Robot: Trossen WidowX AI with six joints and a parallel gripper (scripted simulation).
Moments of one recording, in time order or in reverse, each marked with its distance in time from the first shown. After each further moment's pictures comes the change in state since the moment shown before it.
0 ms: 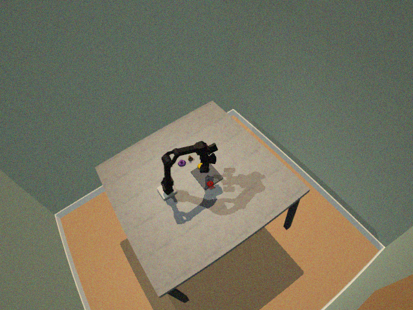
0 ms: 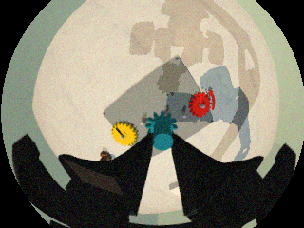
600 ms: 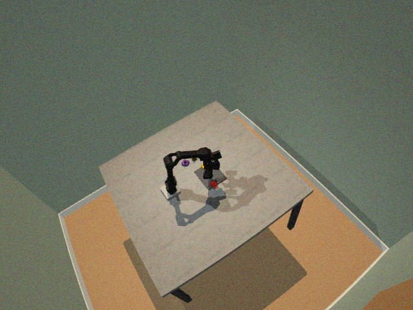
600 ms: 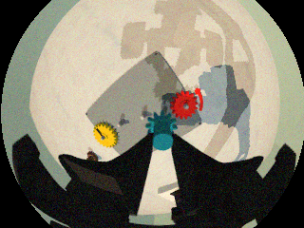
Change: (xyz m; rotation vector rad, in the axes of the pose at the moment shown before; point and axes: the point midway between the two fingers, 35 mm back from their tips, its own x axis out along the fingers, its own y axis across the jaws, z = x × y) arm 0.017 -0.042 0.000 -0.007 0.001 -0.007
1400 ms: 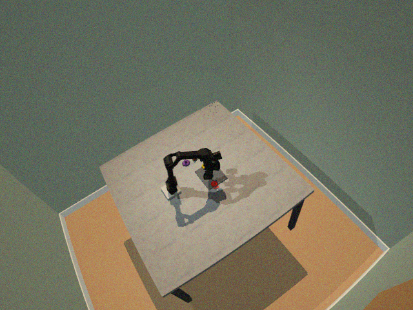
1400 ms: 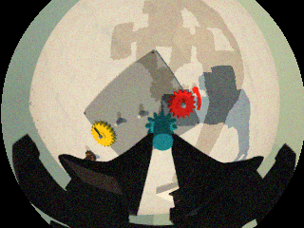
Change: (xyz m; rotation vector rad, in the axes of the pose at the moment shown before) arm 0.001 -0.005 -0.002 -0.003 -0.001 -0.001
